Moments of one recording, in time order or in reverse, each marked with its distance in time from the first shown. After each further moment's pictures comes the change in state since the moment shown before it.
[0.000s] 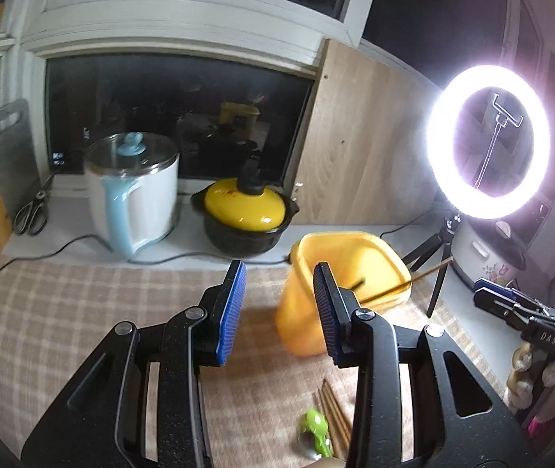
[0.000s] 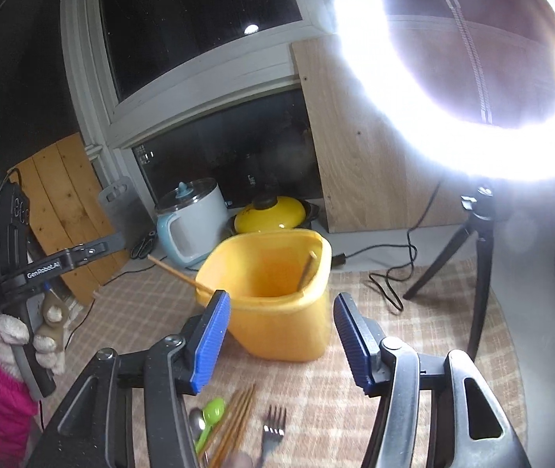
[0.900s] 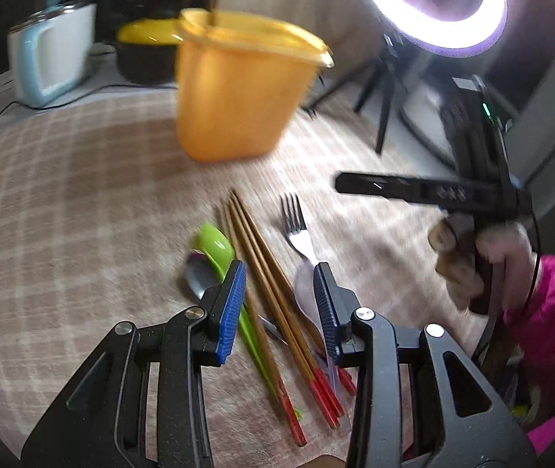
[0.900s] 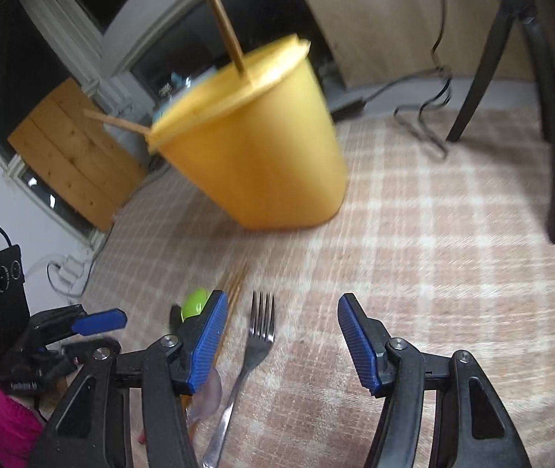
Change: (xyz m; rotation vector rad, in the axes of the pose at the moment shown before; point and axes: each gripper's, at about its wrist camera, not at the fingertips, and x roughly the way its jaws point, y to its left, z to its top) left arm 0.041 -0.085 -0.154 0.099 0.408 -0.162; right arm 0.081 -0.051 -0.089 0.111 0.393 0.226
